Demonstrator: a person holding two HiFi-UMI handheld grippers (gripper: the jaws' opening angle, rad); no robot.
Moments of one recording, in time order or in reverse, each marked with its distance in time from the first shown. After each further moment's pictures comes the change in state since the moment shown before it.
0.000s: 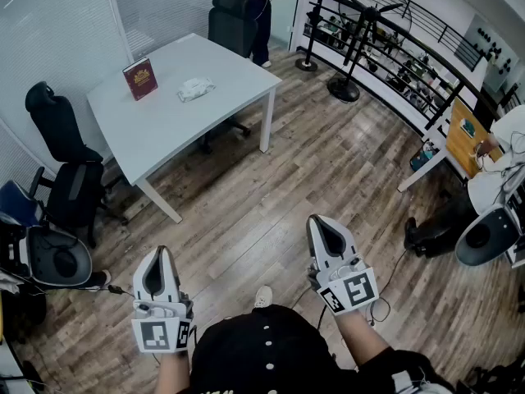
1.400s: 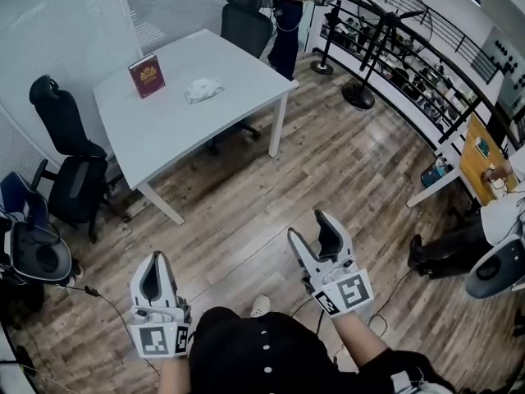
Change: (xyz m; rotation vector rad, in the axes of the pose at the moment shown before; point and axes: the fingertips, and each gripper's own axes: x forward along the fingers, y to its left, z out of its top) left arm 0.046 0.005 -0.020 0.013 0.030 0.111; right arm 0.066 -0.032 -0.026 0.037 0.017 0.126
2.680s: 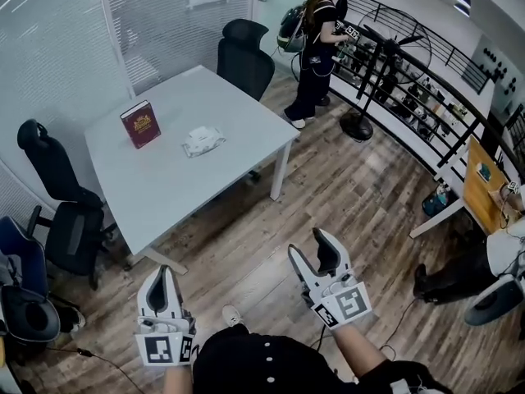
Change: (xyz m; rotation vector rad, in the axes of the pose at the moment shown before) left arm 0.183 0.075 -0.015 -0.026 -0.032 -0.053; right arm 0.172 -0.067 -0.004 -0.030 -0.009 -0.040
